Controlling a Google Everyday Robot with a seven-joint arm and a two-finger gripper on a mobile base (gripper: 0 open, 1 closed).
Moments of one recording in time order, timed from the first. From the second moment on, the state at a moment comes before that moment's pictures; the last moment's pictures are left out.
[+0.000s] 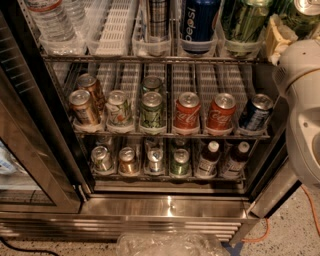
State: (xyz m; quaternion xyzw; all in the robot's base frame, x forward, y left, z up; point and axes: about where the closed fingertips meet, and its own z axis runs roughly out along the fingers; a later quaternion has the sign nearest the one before) arm 0.551 -0.253 1.080 -0.03 0.60 -0.08 0.80
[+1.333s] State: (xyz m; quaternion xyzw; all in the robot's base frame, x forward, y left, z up) arm 0.517 -0.231 1.113 -0.07 0.56 -0.04 0.83
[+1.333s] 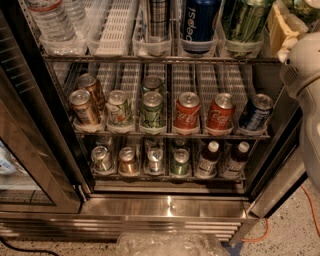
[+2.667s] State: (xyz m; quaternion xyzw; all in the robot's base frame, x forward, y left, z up) arm 0.476 -0.179 1.097 -0.13 0.67 0.10 0.73
